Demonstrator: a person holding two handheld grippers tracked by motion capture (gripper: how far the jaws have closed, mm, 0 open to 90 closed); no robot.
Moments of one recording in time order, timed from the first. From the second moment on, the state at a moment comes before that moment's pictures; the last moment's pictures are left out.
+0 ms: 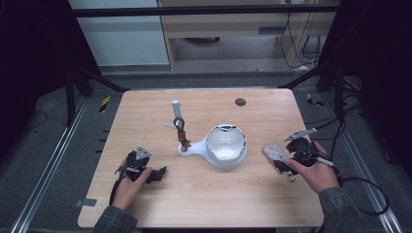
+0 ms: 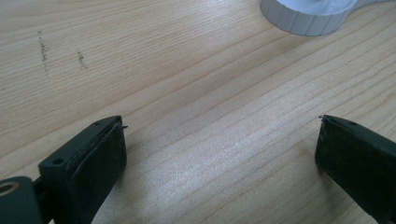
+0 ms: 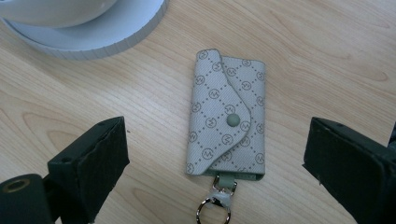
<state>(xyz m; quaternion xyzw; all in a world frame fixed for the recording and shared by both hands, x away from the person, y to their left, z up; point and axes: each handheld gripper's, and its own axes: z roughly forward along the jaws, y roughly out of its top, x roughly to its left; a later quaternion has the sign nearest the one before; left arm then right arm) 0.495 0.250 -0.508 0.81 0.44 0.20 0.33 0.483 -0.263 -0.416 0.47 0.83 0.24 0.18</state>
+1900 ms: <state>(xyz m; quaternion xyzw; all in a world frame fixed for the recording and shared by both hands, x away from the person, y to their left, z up) 0.492 0.246 -0.509 0.81 0.43 0.19 0.34 0.524 -0.266 -0.467 0.52 0.84 0.14 0.09</state>
